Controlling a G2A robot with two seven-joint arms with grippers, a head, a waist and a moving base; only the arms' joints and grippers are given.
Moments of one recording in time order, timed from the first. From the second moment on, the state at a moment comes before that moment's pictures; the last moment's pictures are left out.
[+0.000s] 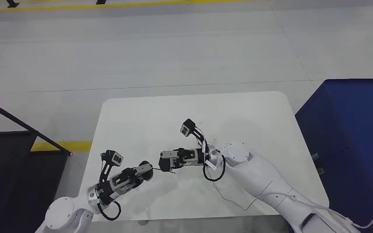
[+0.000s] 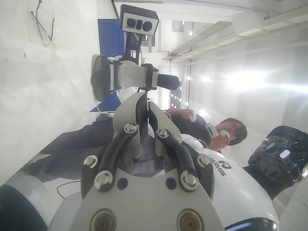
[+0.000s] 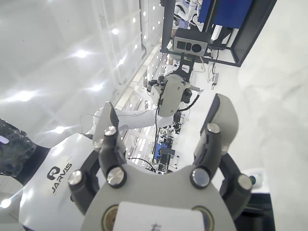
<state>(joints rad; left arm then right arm) 1.67 -1.02 -1.51 -1.87 -0.63 -0.13 -0.89 -0.81 -1.24 0.64 -1.23 0.74 -0.37 1.03</state>
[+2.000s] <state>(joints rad) 1.62 -1.02 -1.50 -1.83 -0.61 -0.08 -0.88 -0.84 -1.31 0.72 -1.18 0.65 -0.31 1.09</state>
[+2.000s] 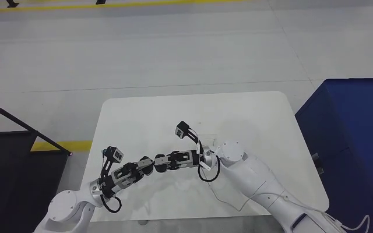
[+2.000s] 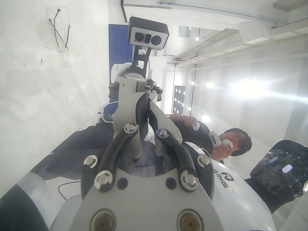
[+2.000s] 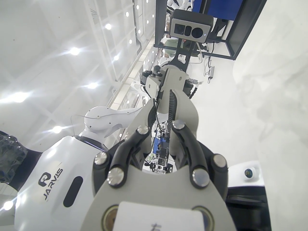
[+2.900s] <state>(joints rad) 1.65 -1.02 -1.59 -1.76 -0.80 -0.13 -0.93 -0.86 -1.32 0.80 -1.20 0.67 -0.31 1.14</state>
